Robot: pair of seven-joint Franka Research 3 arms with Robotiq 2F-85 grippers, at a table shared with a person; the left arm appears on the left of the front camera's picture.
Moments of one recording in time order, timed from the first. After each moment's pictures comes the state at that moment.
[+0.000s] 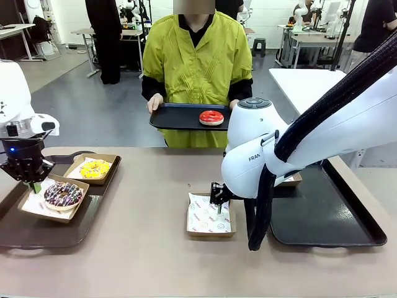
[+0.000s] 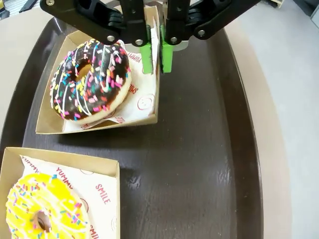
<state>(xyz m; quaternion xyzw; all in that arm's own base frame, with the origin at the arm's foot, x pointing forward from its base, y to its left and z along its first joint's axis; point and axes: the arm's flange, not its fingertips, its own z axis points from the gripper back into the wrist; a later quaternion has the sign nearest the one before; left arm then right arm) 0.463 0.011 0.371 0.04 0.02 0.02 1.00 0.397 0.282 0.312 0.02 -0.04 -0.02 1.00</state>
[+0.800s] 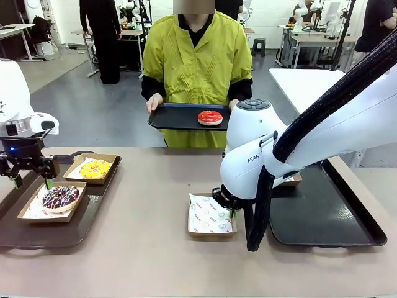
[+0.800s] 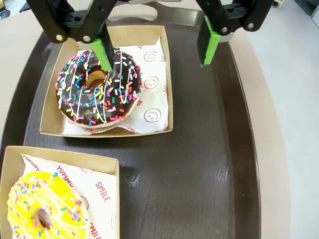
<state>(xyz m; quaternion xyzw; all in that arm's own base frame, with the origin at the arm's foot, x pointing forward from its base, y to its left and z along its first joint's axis) 0.463 0.012 0.373 0.04 0.02 0.02 1.00 0.397 0.284 0.311 0.02 -0.04 -0.02 1.00</state>
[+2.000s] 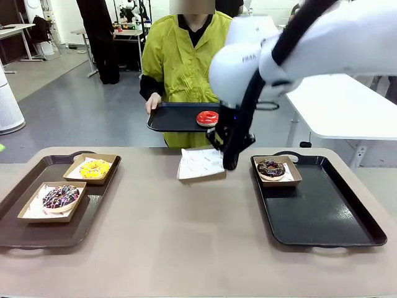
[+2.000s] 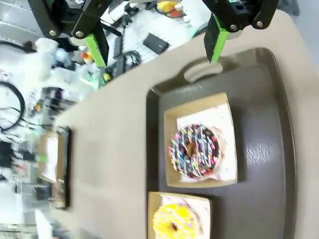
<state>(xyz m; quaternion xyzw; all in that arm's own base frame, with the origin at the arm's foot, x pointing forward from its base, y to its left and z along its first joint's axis) 0.371 0.152 0.466 -0.36 -0.03 0.01 0.93 0.465 0.302 0.466 0.03 -0.02 -0.05 1.00</state>
